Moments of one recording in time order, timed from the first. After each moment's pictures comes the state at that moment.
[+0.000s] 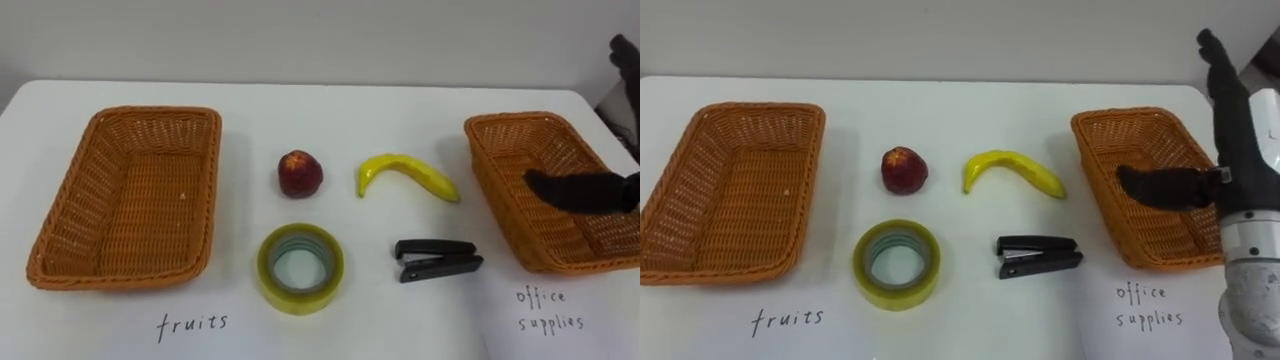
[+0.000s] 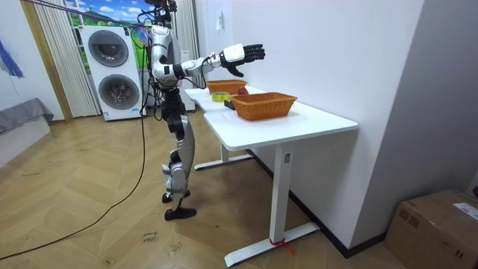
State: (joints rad) left arm 0.32 0.25 0.22 1.12 0.08 0.02 -0.03; right arm 0.18 -0.42 -0.29 -0.25 -0.36 -0.03 0.03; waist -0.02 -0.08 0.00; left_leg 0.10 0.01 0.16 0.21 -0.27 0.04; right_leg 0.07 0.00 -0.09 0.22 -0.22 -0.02
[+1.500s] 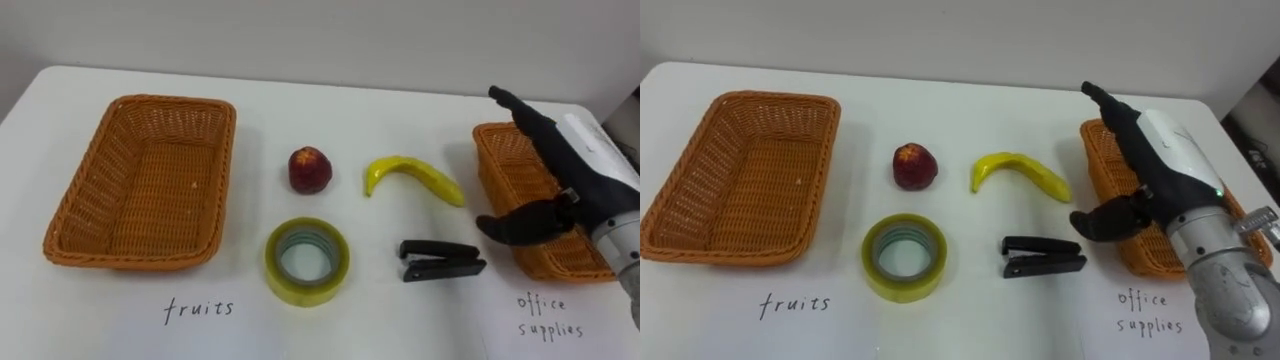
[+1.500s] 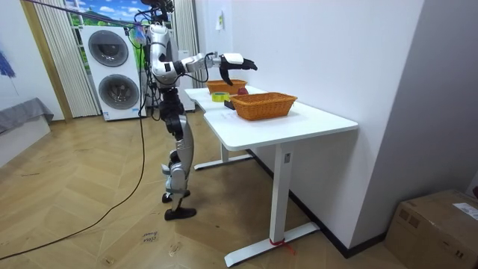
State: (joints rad) left arm 0.23 0.27 0.20 1.20 0.15 0.01 -0.06; right arm 0.18 -0.42 -0.22 -0.38 -0.51 0.00 0.33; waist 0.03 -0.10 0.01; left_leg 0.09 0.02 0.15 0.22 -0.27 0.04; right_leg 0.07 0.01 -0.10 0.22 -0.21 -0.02
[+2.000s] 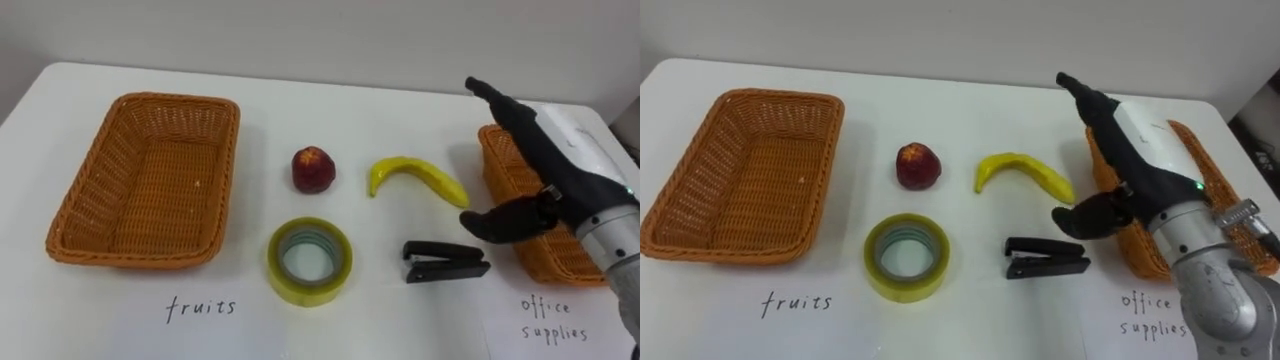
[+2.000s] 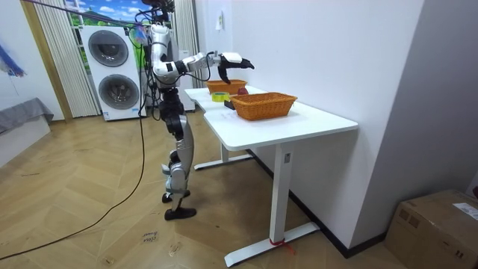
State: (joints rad) left arm 0.23 0.28 0.14 1.20 0.15 0.00 -0.05; right arm 0.17 -0.42 -0.14 -0.41 -0.52 -0.01 0.37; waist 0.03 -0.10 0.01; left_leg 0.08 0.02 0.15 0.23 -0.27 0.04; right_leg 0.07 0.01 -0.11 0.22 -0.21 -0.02
